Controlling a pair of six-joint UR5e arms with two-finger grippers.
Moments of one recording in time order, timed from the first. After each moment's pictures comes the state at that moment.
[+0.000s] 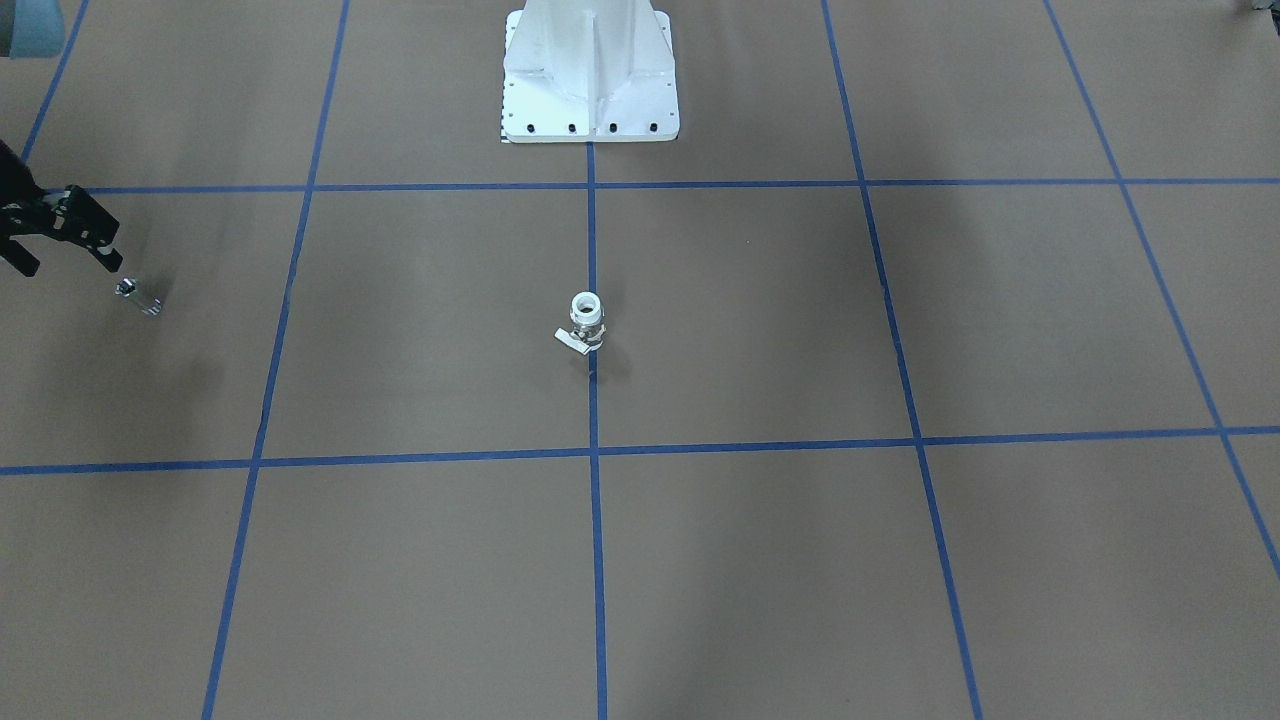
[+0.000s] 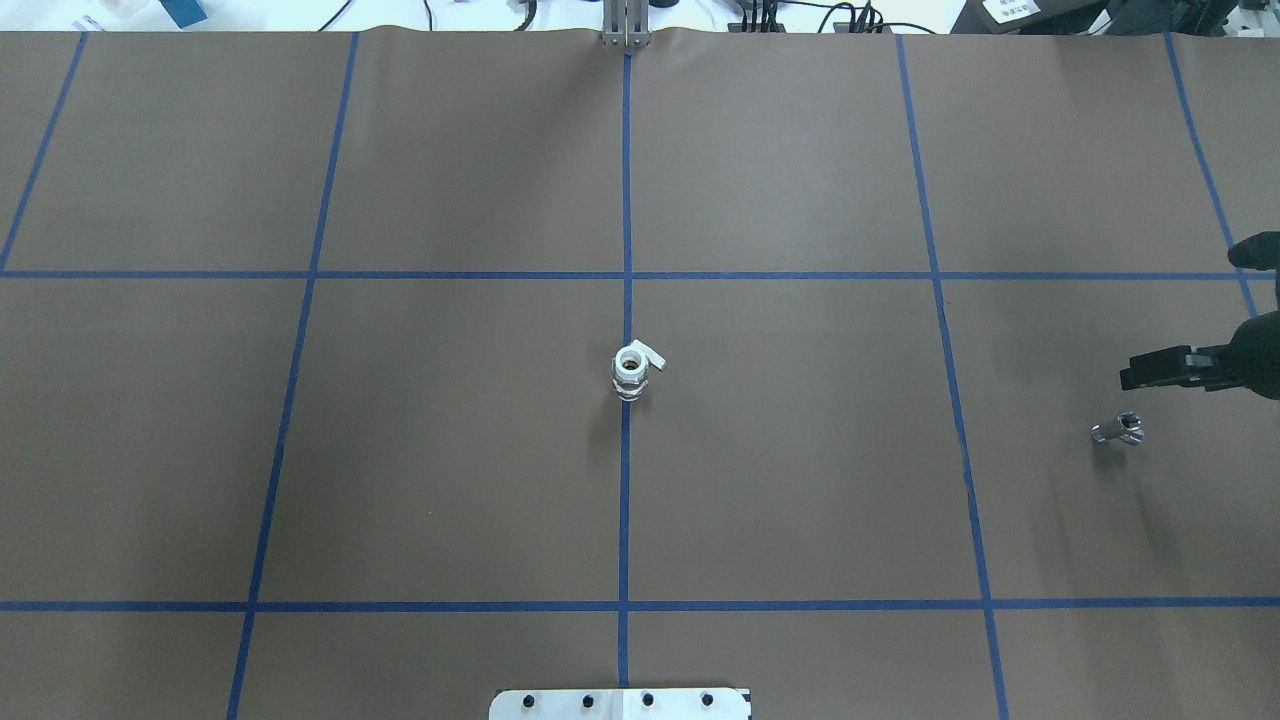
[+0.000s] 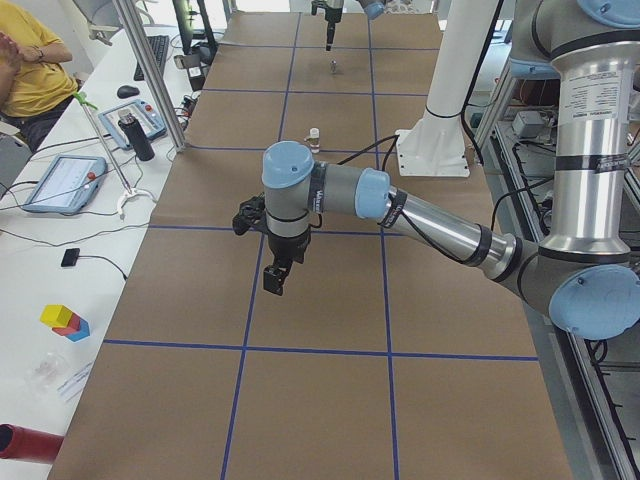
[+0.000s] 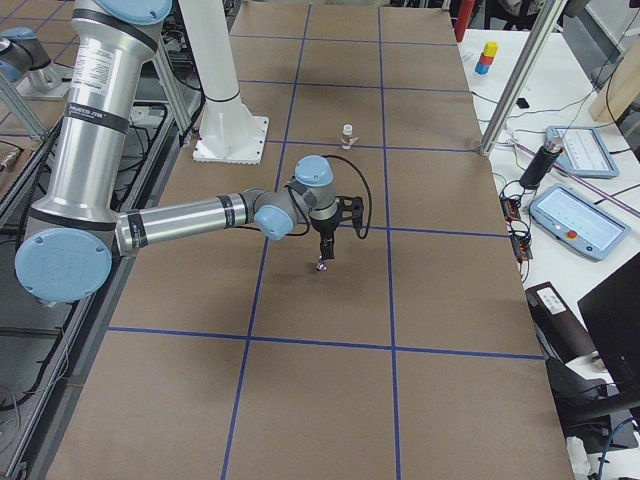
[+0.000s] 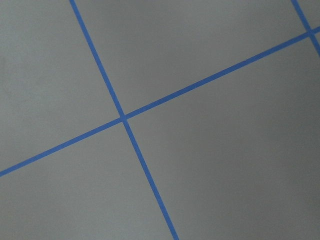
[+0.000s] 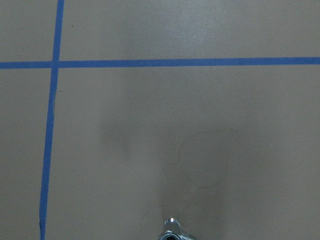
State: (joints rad) left arm -1.56 -1.52 -2.01 -1.30 -2.28 0.33; right arm 0.93 -1.82 1.96 -1.01 2.06 0.91
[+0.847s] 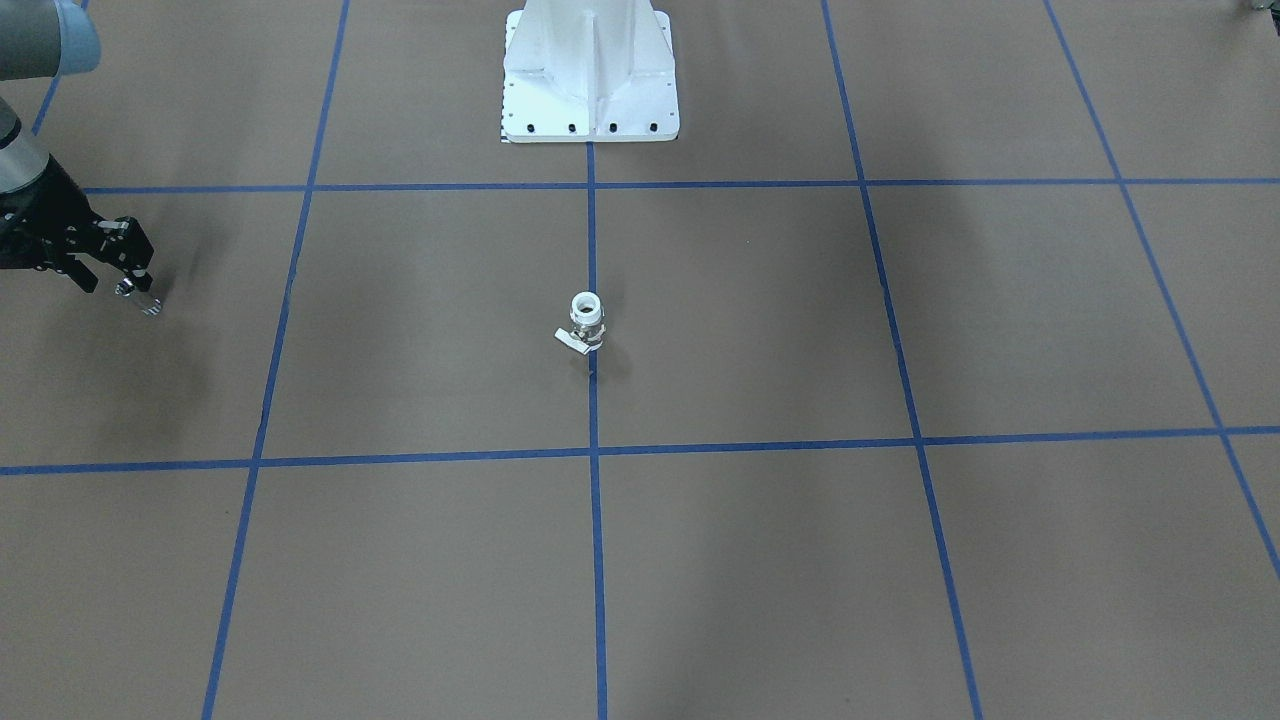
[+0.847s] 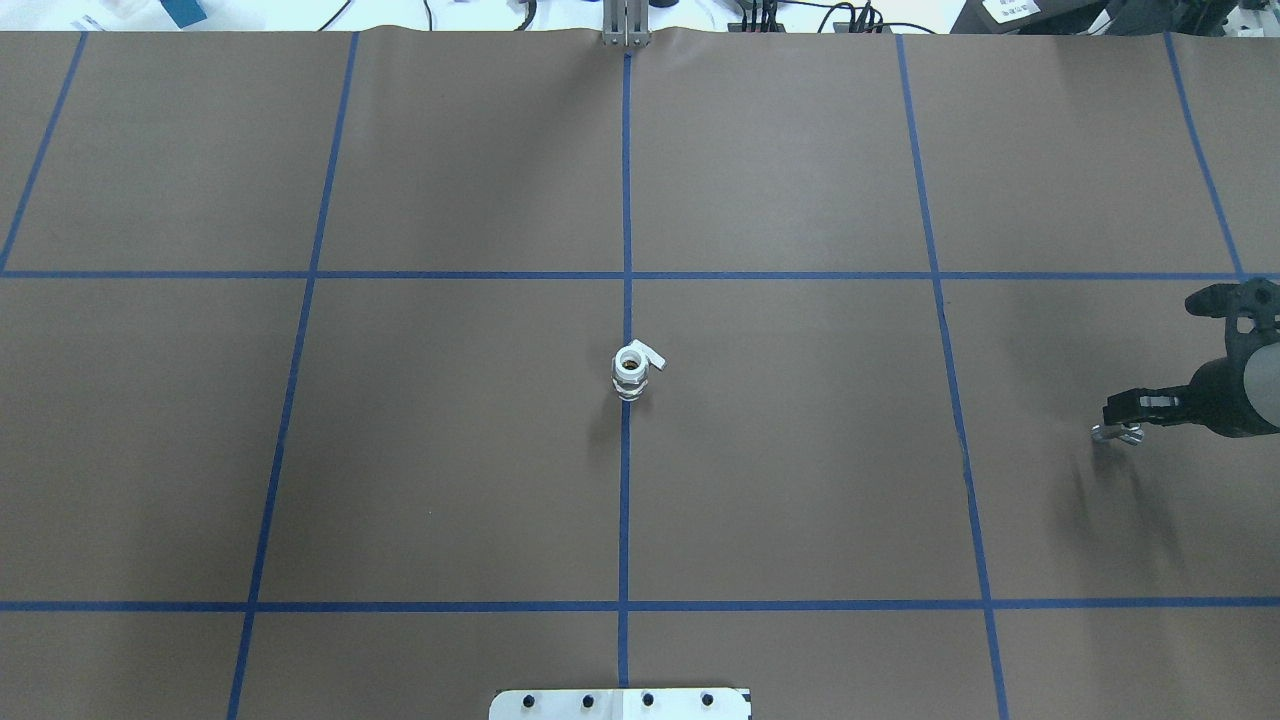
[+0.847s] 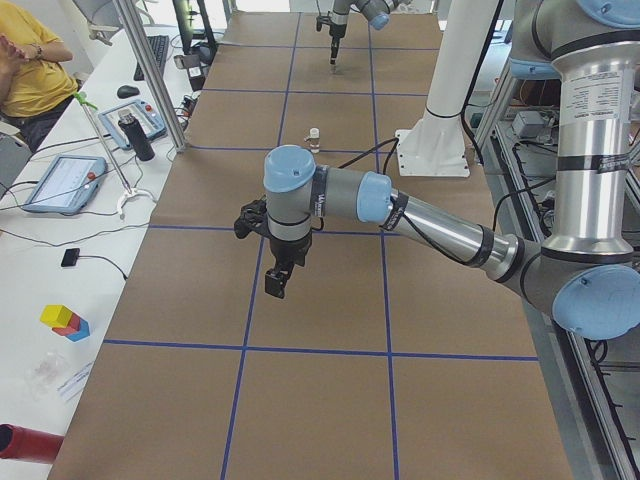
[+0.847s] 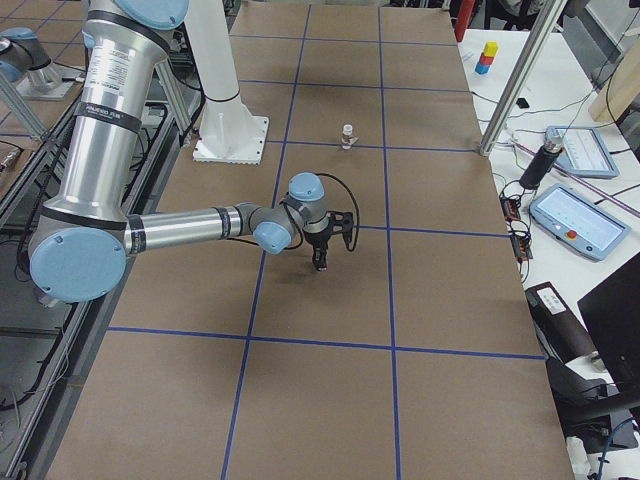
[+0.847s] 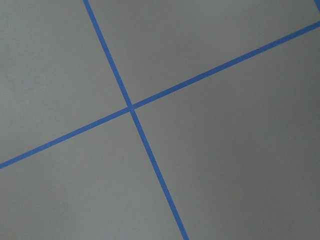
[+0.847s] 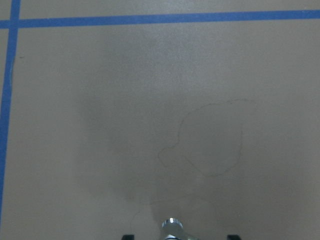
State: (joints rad) left arm -1.56 -1.51 -2.00 -1.31 -2.28 0.33; right arm 0.83 -1.83 1.87 -0.92 2.00 0.98
